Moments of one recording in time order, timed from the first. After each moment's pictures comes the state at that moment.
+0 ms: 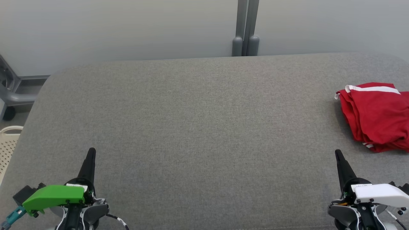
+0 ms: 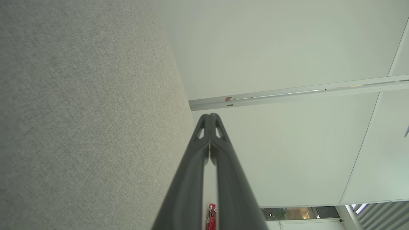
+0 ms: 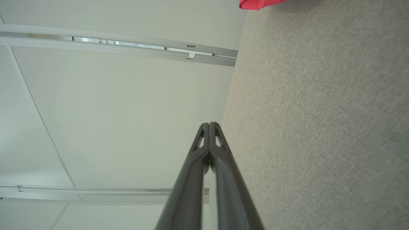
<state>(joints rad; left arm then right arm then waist) -0.14 0.06 0.11 0.32 -1.47 -0.12 0.15 -0.02 -0.05 -0.09 0.19 1.47 0.13 0.00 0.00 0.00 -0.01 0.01</state>
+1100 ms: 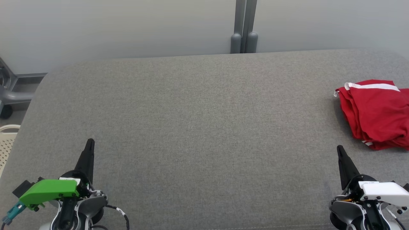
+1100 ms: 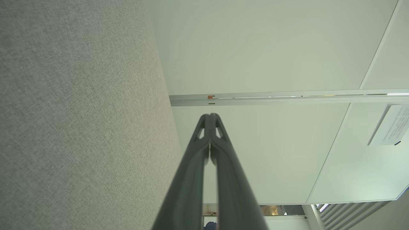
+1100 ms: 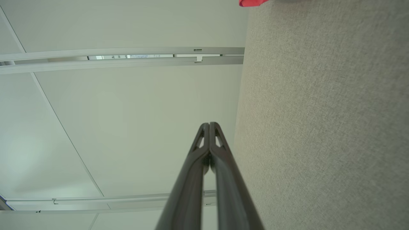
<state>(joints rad) -0.17 0.05 0.13 0.32 -1.60 -0.13 0.20 -0.03 -0.05 -0.10 0.17 1.62 0.13 0.03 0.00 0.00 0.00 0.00</state>
